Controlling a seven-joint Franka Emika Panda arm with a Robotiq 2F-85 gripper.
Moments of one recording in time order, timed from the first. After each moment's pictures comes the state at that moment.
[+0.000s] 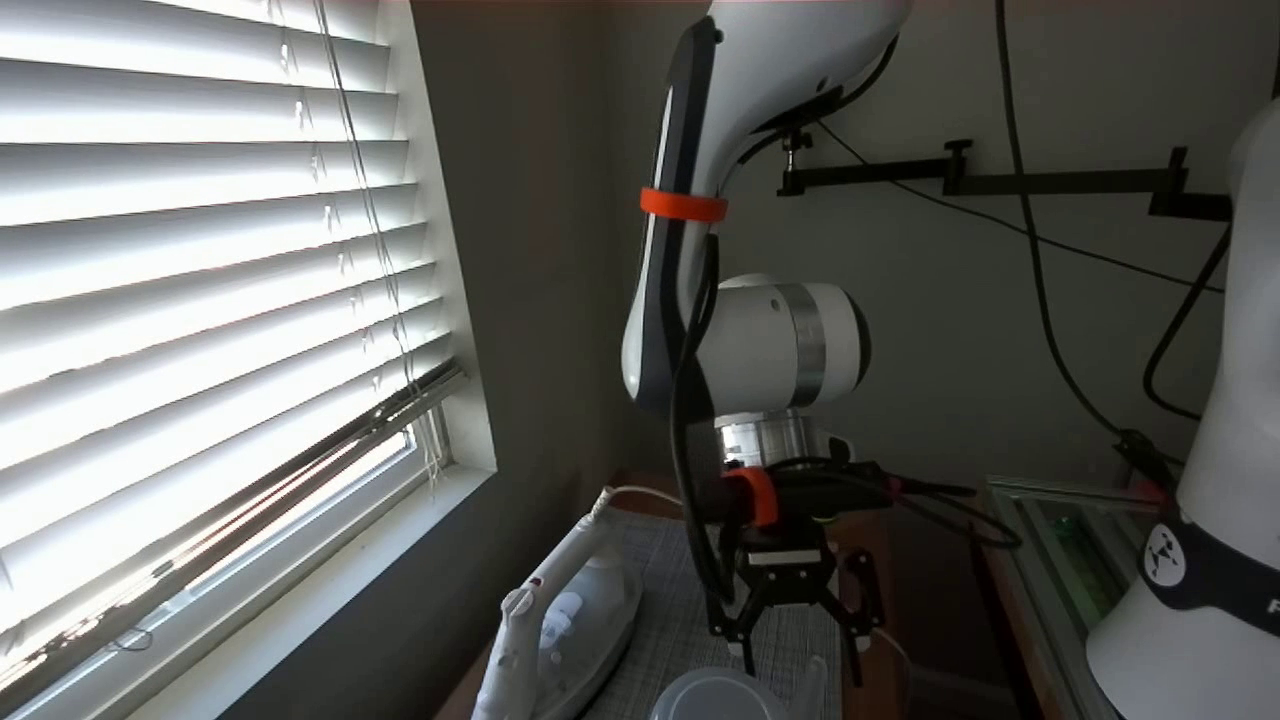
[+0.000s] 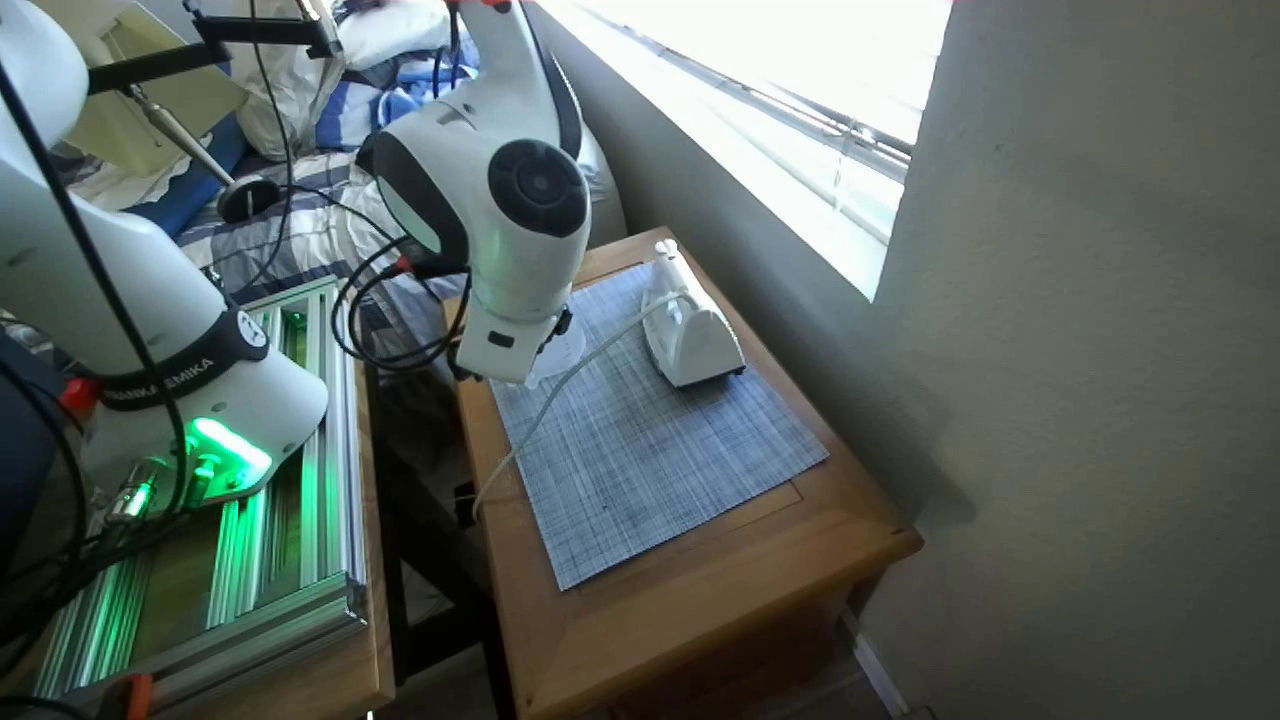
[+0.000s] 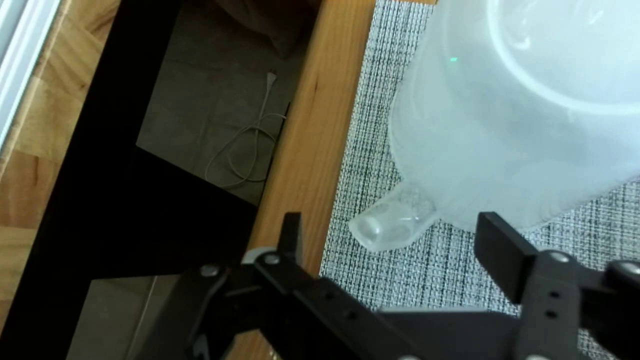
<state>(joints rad) -0.14 0.37 -0.04 -2.72 0.90 2.55 0.31</state>
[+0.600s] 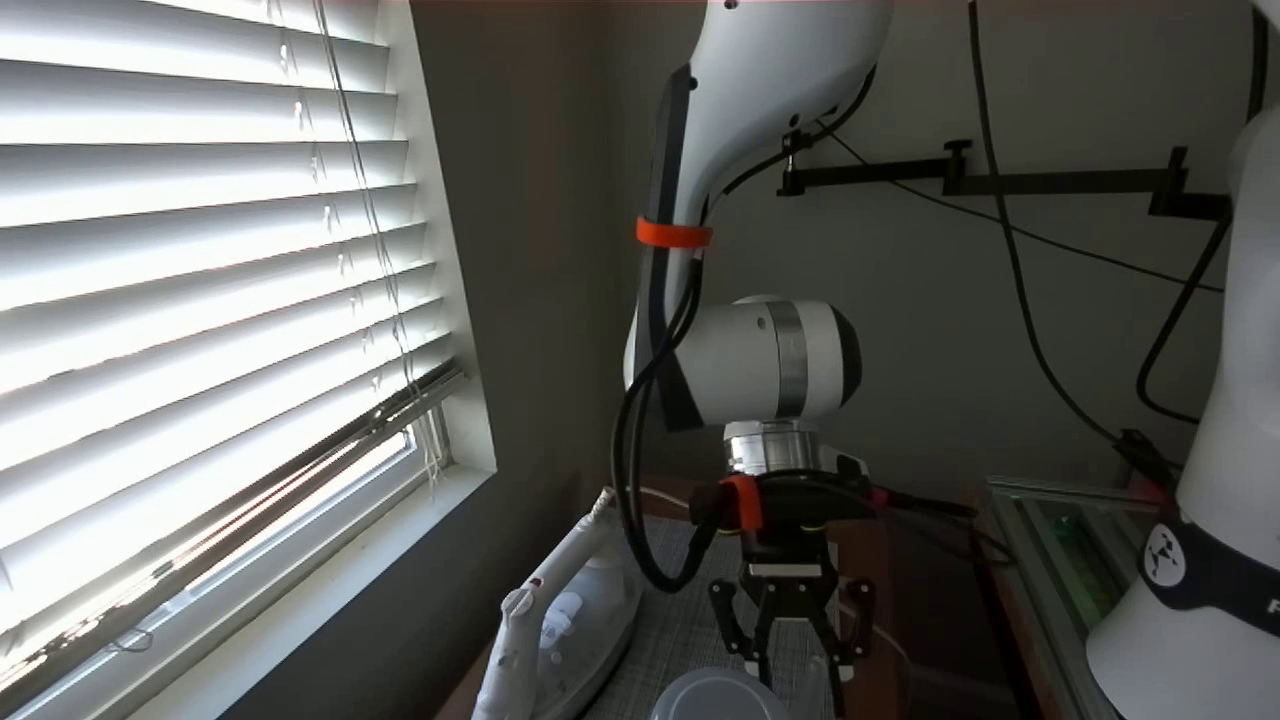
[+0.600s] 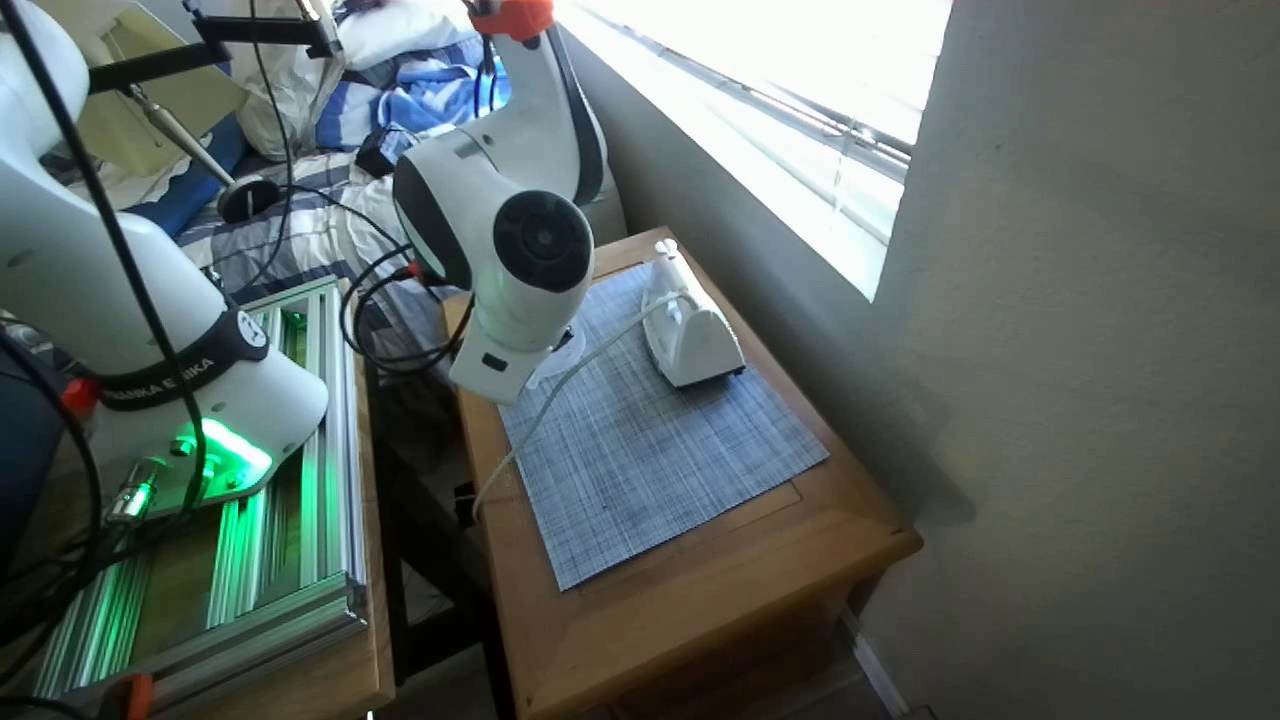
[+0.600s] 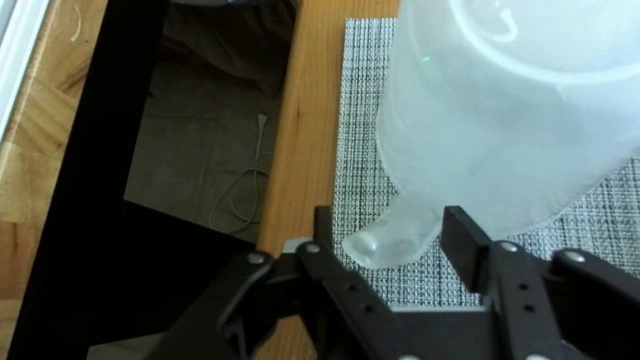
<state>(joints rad) -0.14 0.44 -0.07 -2.68 1.02 2.47 0.31</state>
